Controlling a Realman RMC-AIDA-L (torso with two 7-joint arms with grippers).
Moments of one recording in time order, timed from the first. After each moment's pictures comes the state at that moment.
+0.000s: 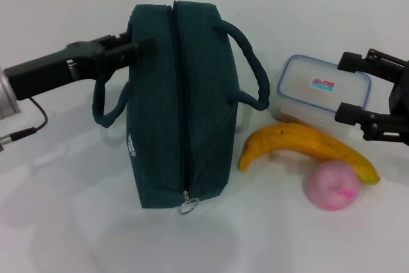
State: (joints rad) left arm -0.28 -2.08 0.98 0.94 1.54 1.44 -1.84; right arm 0.46 1.95 -0.93 -0.49 -1.46 -1.85 1.12
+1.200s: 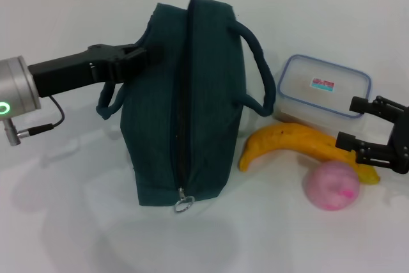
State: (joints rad) left arm -0.37 -2.08 0.95 0.85 1.61 1.44 -1.79; right arm 0.37 1.96 -0.94 -0.42 -1.52 -1.63 1.08
